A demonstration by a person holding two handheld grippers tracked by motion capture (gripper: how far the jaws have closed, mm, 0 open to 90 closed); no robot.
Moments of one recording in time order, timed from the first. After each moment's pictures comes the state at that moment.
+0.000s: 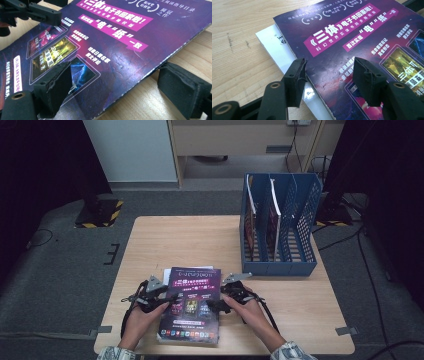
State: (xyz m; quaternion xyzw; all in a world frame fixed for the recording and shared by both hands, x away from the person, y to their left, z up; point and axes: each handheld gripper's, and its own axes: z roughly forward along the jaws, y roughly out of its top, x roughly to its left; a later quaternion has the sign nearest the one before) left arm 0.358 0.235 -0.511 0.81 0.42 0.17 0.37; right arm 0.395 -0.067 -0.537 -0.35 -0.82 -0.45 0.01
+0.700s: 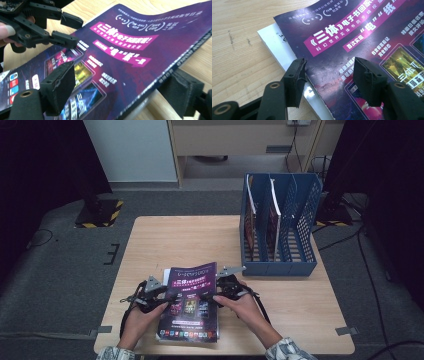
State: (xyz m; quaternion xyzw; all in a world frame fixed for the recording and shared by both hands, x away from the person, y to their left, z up) left arm 0.358 0.239 -0.512 0.81 0.43 0.17 0.37; right arm 0.398 -0.045 -0.504 -0.33 -0.82 -0.46 0.00
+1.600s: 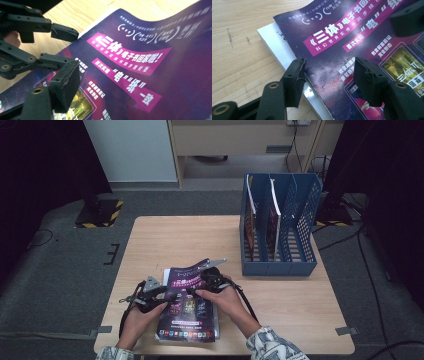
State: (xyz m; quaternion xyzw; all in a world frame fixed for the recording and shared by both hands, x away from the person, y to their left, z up) left arm 0.358 0.242 -0.514 0.80 0.43 0.17 0.38; right arm 0.417 0.006 -0.498 -0.36 -0.83 -0.42 -0.01
